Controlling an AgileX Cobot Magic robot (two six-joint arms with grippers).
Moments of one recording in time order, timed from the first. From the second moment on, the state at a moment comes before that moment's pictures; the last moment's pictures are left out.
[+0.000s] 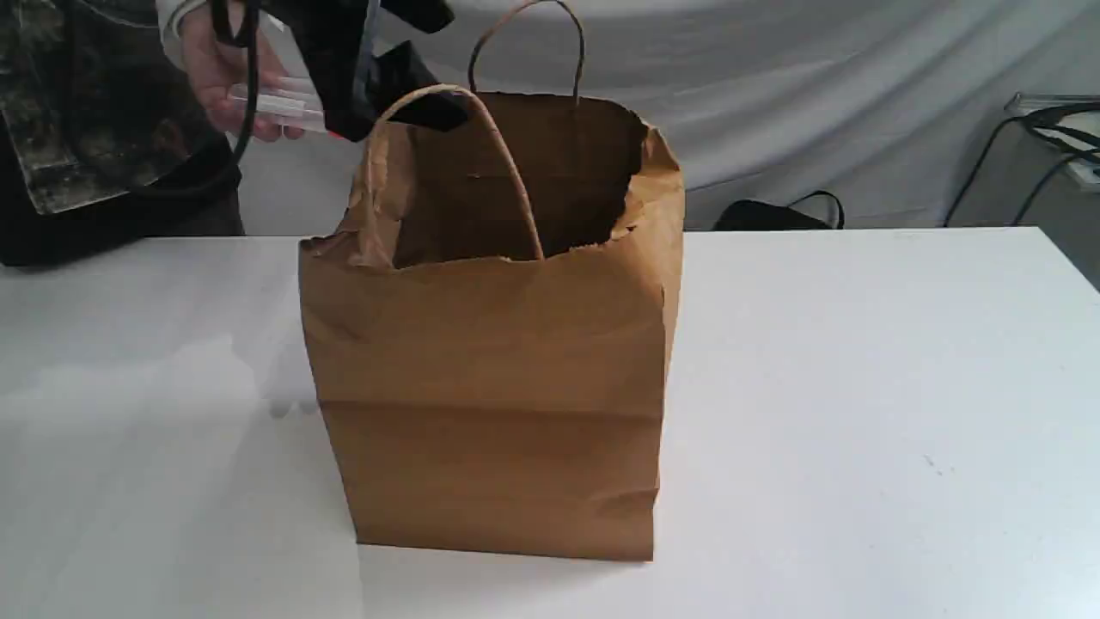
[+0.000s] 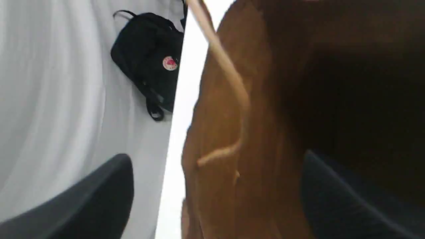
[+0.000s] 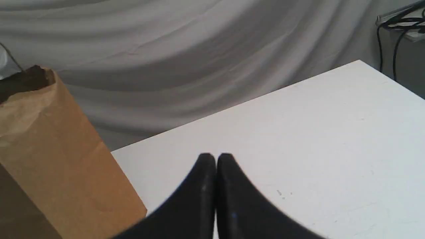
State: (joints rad) left arm -0.30 1.97 -2.02 -0.51 1.01 1.38; right arm -0.03 0.00 0.00 0.17 0.16 0.22
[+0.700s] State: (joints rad) left arm -0.30 2.11 -2.03 -0.42 0.87 1.35; right arm -0.03 0.00 0.00 0.17 0.16 0.21
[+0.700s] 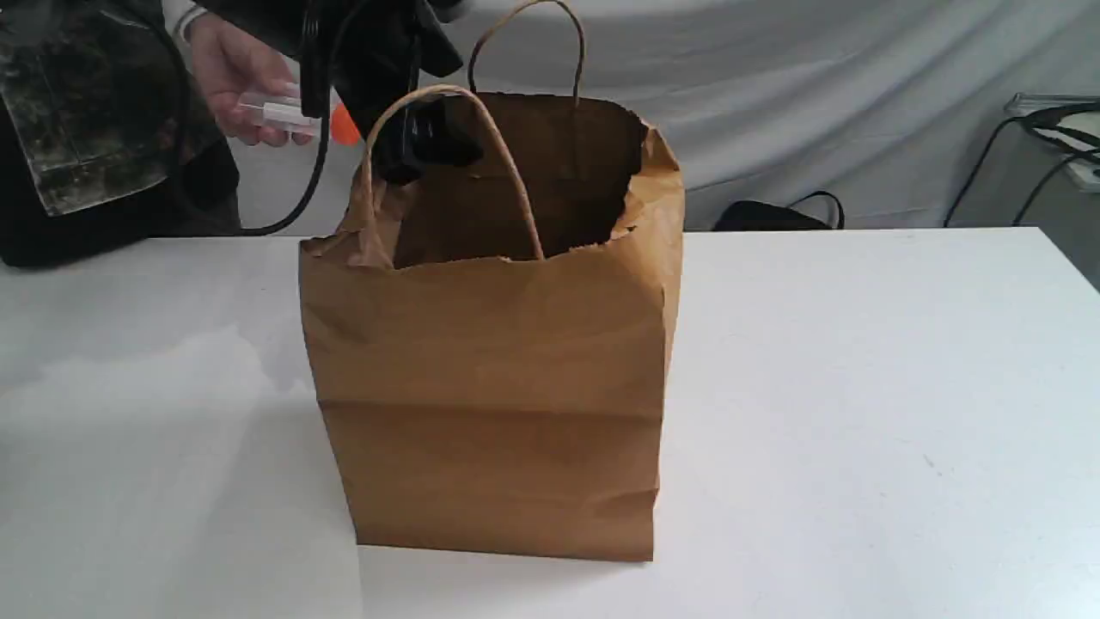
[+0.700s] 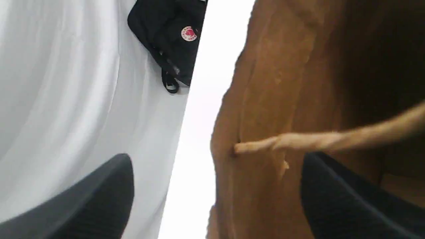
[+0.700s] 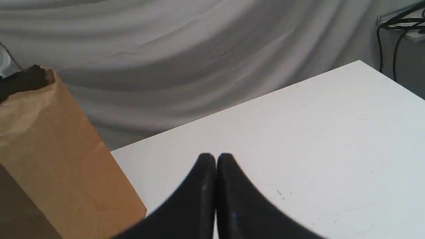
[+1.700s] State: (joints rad) left arm -0.30 2.12 -2.03 -0.41 0.94 1.23; right arm 0.08 0.00 0.00 0.23 -0.05 0.21
